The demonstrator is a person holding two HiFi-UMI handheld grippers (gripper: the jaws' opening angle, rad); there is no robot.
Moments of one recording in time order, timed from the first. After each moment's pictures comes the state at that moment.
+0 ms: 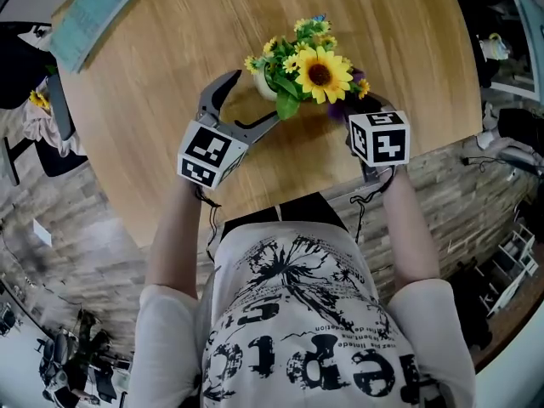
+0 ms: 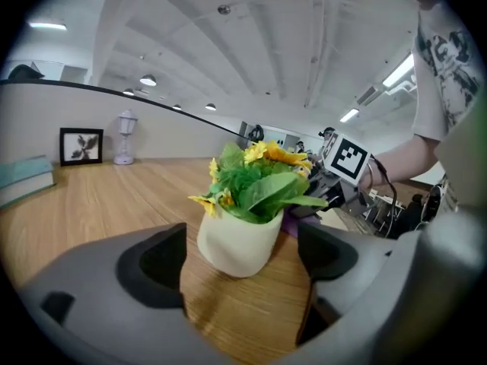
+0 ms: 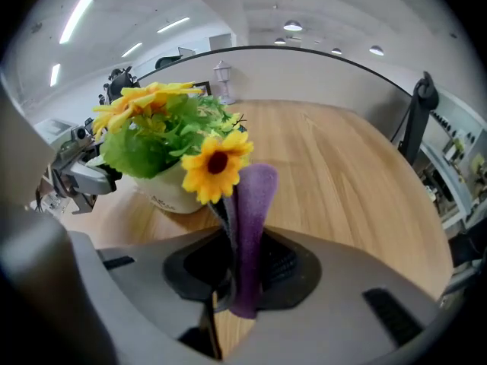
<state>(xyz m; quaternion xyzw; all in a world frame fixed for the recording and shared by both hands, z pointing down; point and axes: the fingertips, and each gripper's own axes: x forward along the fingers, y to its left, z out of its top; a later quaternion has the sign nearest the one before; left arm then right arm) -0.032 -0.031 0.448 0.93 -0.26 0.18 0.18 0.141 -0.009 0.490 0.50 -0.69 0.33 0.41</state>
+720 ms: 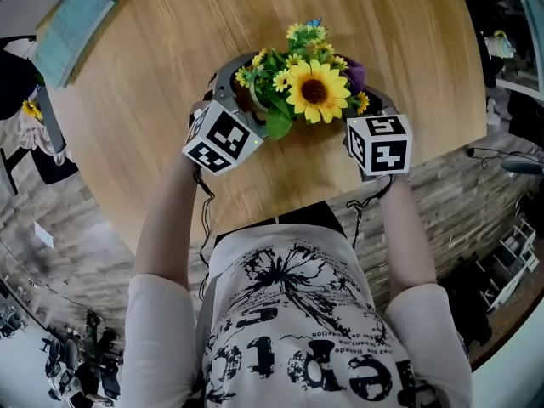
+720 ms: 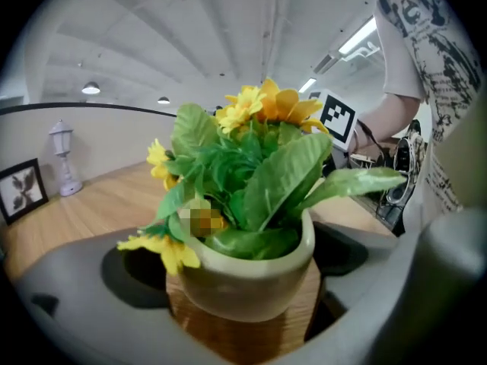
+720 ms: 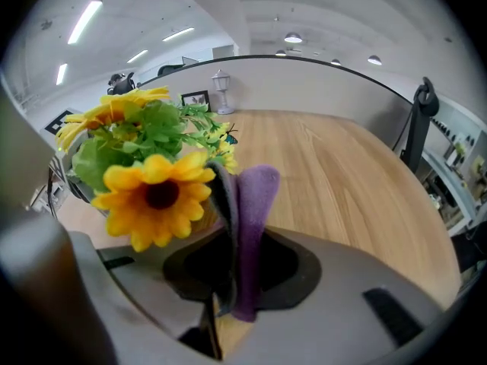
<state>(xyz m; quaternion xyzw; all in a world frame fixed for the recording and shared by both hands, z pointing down) 0.026 -0.053 0.479 0.96 -0.13 0.25 0.07 0.145 -0.042 0.497 0.51 -0.71 0.30 0.39</state>
